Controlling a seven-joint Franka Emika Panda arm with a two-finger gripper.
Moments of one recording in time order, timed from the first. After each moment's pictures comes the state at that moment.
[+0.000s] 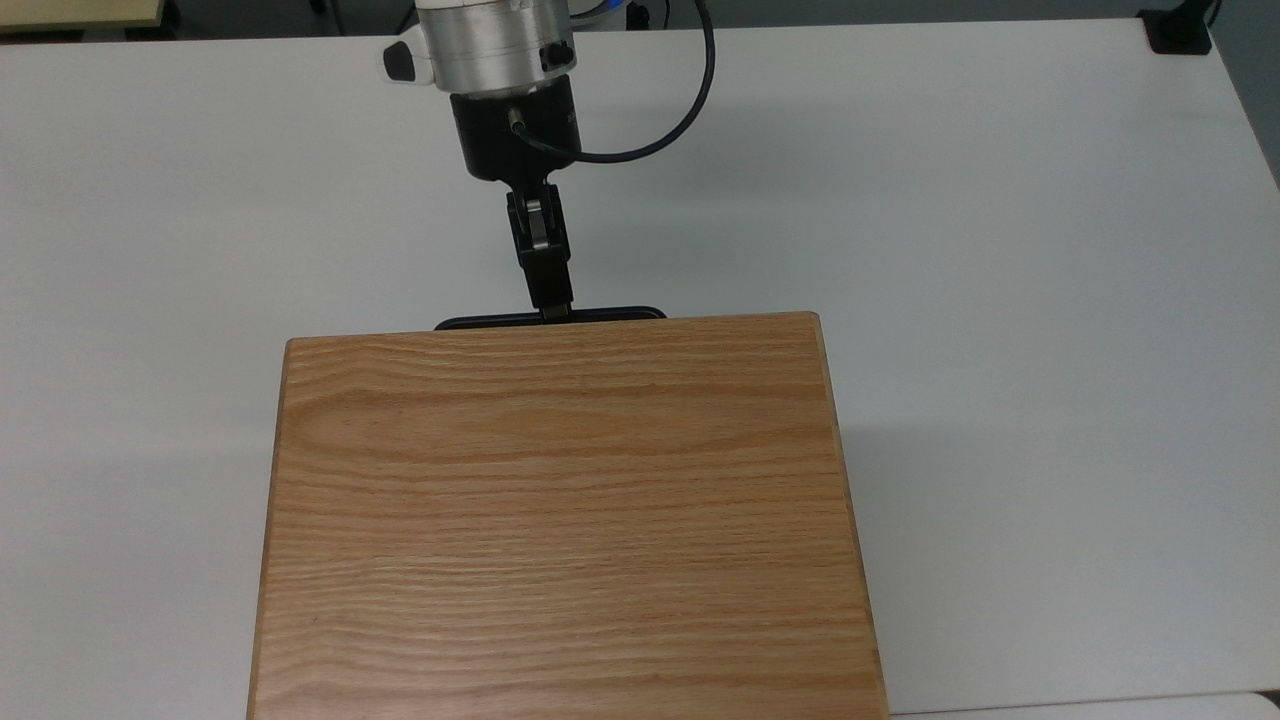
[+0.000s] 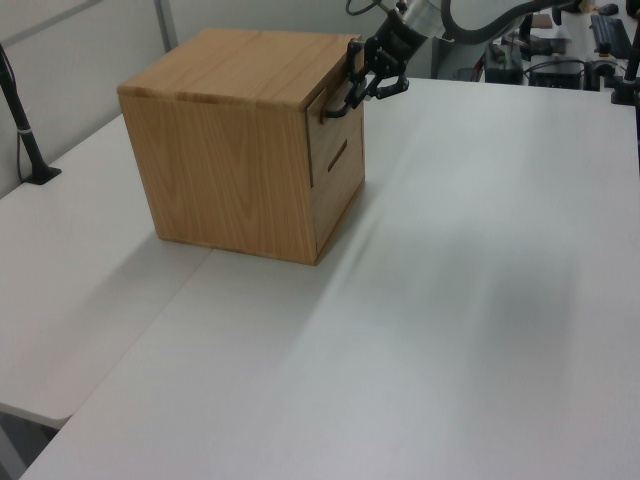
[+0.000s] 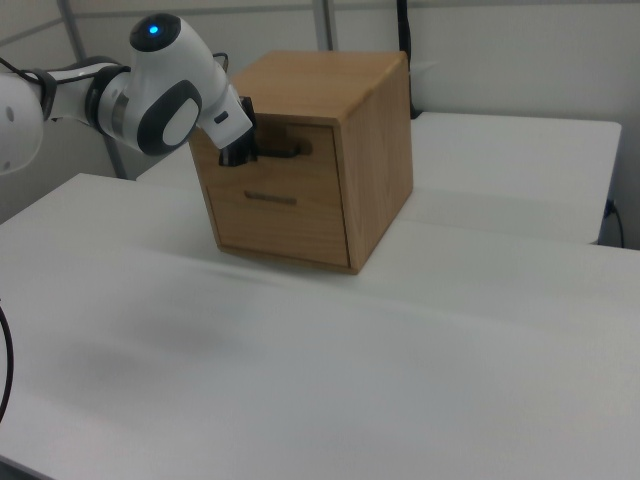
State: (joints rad) arm 0.21 0.22 -0.17 -1.71 0.29 2.56 1.22
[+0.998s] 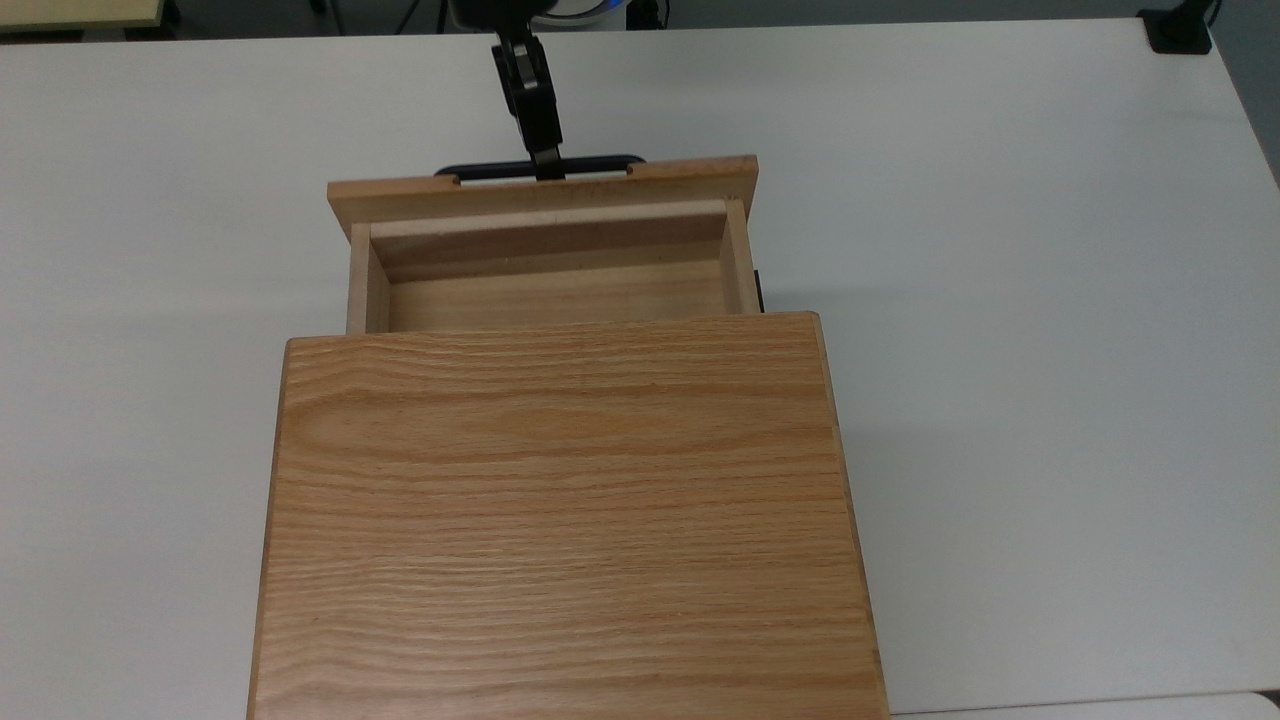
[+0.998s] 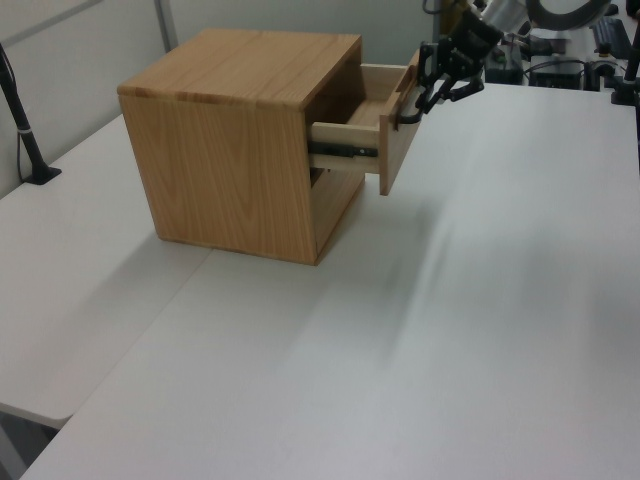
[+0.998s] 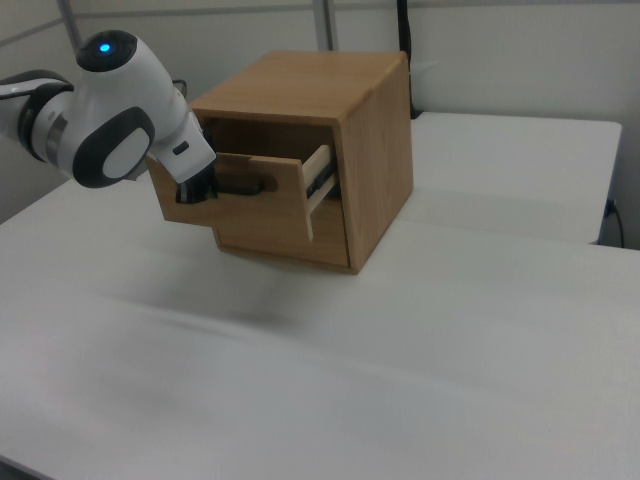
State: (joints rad) arm 0.21 -0.16 -0.17 -2.13 0.29 2.51 1.11
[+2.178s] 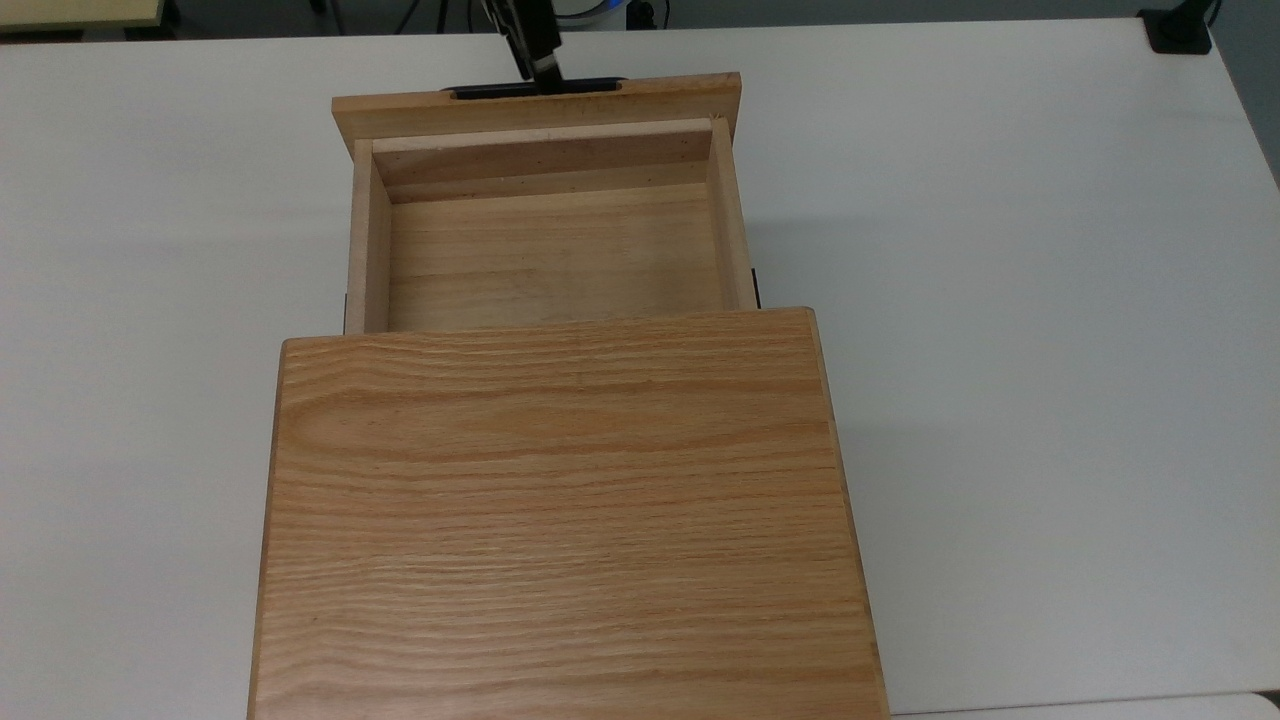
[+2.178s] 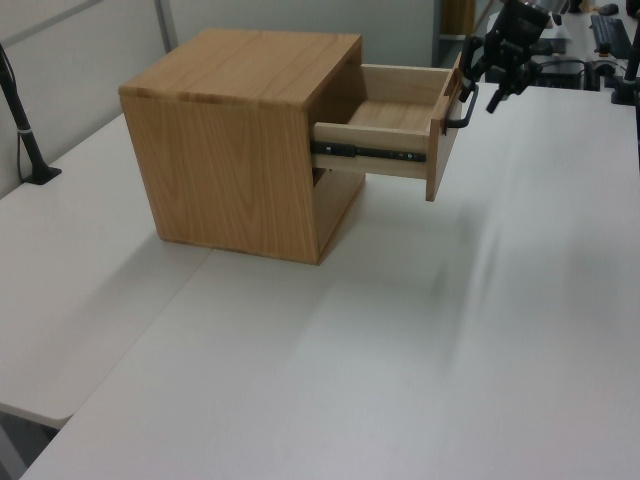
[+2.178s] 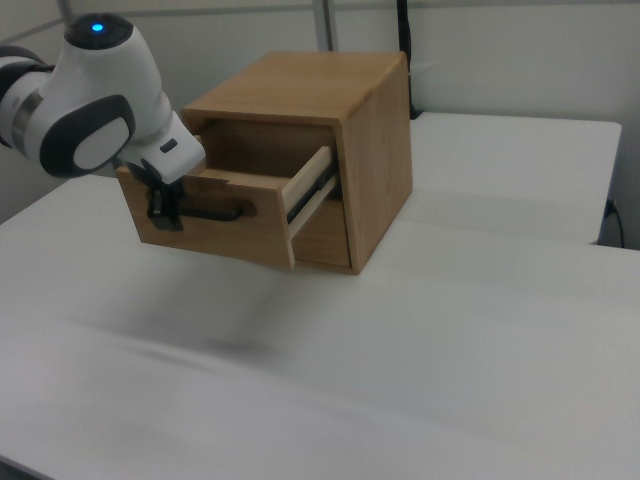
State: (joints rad) arm 0.16 -0.33 -0.18 -2.18 0.29 2.20 0.87
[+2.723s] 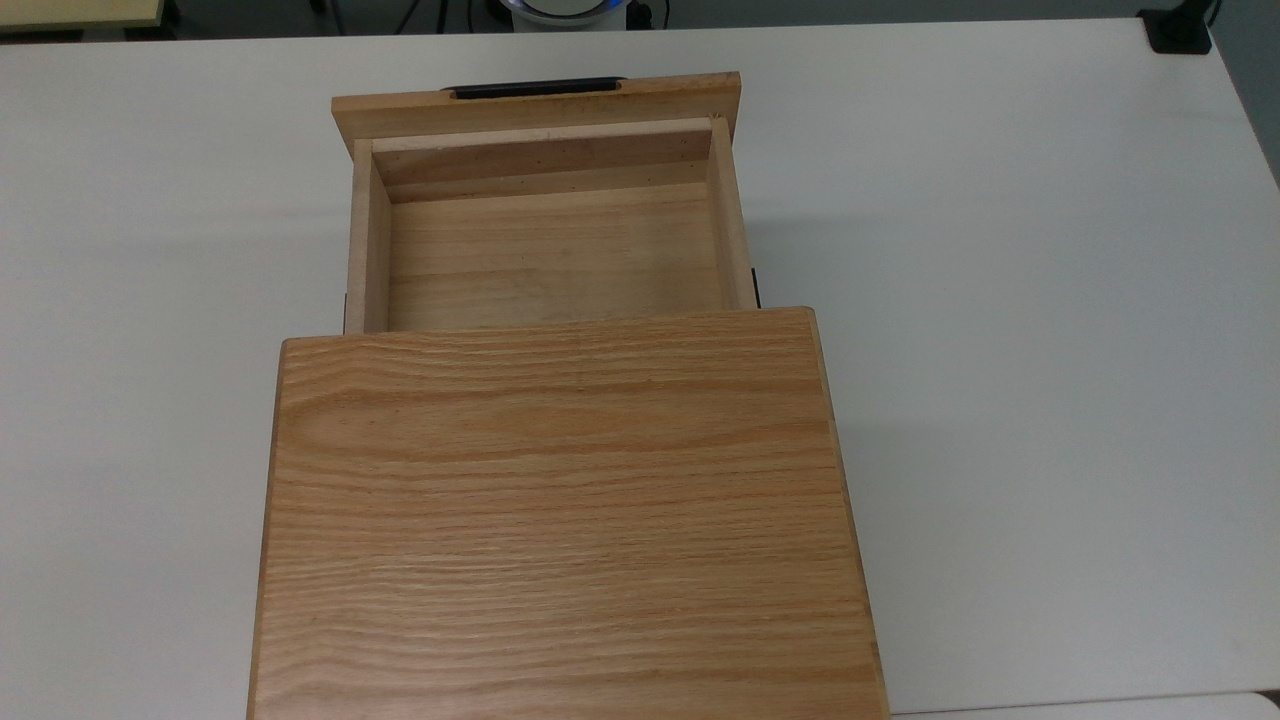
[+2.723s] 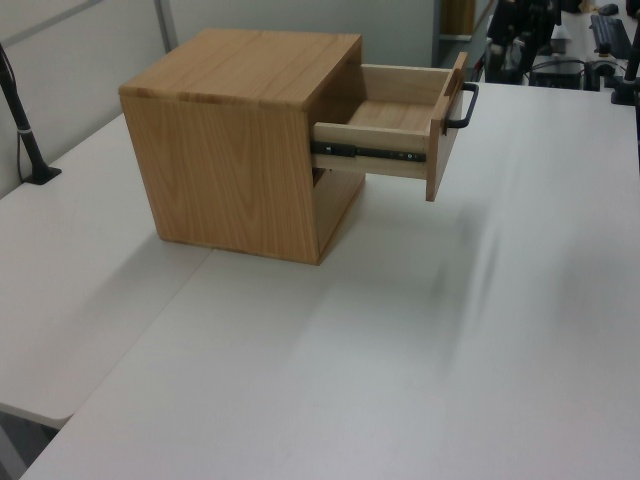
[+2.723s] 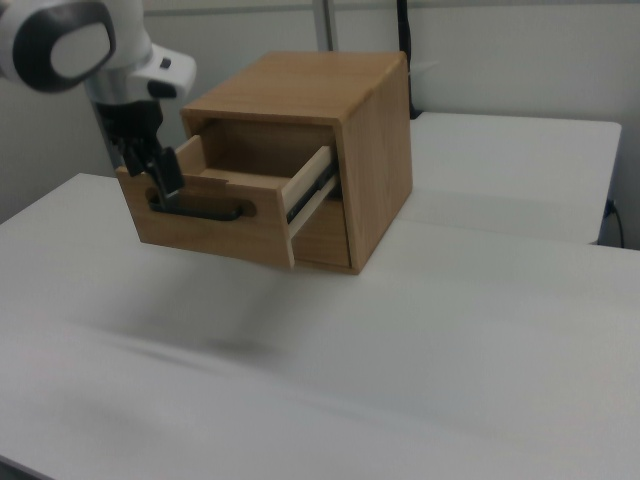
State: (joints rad) arm 0.16 -0.30 -0.18 -1.92 0.16 1.77 0.29
